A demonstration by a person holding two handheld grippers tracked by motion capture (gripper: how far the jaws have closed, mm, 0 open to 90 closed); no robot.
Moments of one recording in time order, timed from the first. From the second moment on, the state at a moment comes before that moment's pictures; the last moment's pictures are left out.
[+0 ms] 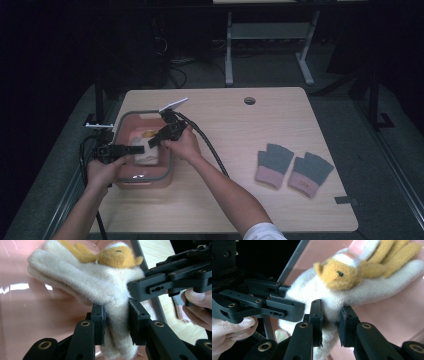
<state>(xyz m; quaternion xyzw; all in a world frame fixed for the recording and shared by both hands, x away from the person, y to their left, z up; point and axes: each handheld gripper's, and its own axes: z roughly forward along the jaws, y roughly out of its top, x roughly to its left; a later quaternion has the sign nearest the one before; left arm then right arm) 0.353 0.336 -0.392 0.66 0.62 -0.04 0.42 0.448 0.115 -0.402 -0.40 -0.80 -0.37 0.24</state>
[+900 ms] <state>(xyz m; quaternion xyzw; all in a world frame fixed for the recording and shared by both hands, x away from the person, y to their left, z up) 0.354 0.331 -0.402 0.70 0.64 -0.02 0.32 0.445 0.093 -0.382 -0.40 -0.82 -0.36 0.21</state>
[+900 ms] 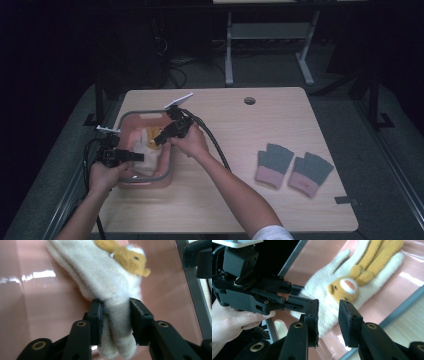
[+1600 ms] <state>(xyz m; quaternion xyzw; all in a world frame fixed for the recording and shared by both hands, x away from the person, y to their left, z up) 0.365 0.316 -0.395 0.75 0.62 0.03 0.25 0.436 0.074 -0.366 -0.38 -0.81 -0.39 0.21</state>
